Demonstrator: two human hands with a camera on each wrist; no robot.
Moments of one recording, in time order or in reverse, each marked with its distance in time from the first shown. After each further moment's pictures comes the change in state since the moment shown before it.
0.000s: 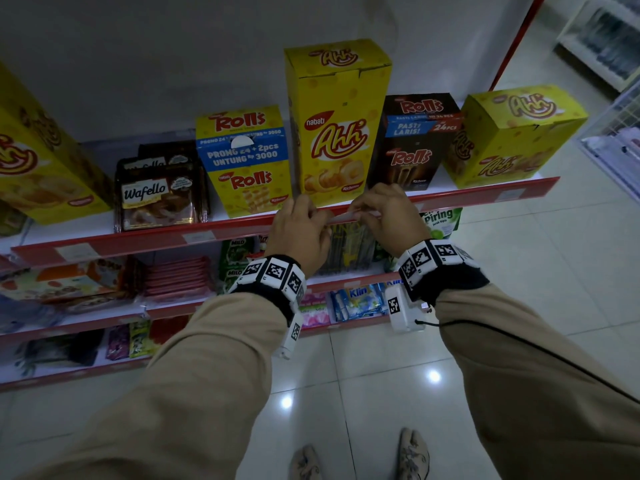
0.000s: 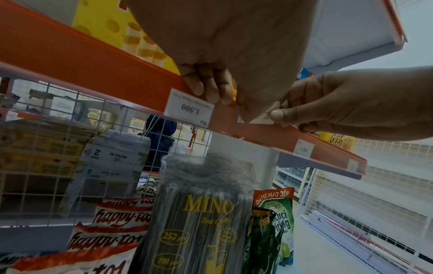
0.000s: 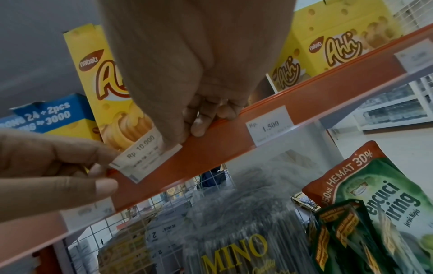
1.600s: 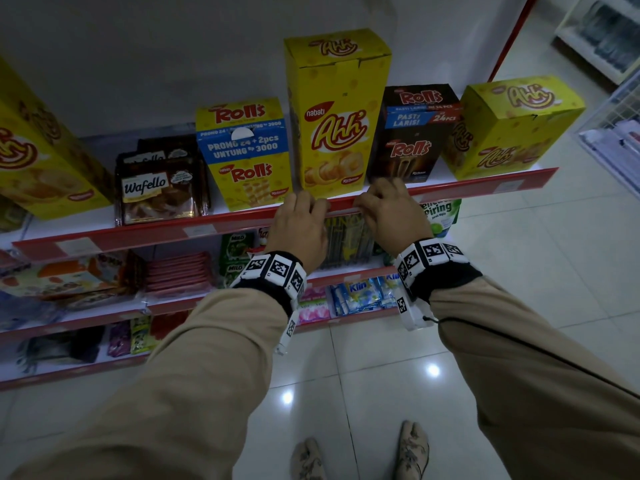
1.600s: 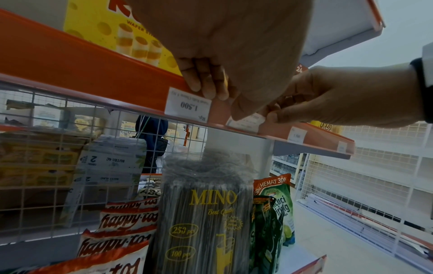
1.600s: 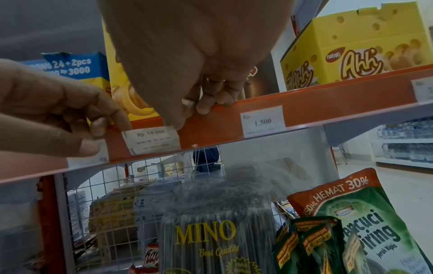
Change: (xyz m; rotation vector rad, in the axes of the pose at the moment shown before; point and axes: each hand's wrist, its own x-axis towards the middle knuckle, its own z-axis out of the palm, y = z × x) left_hand -0.003 0.001 0.003 0.153 -0.041 0.024; right_hand -0.010 -0.001 0.005 -0.387 -0.008 -0.054
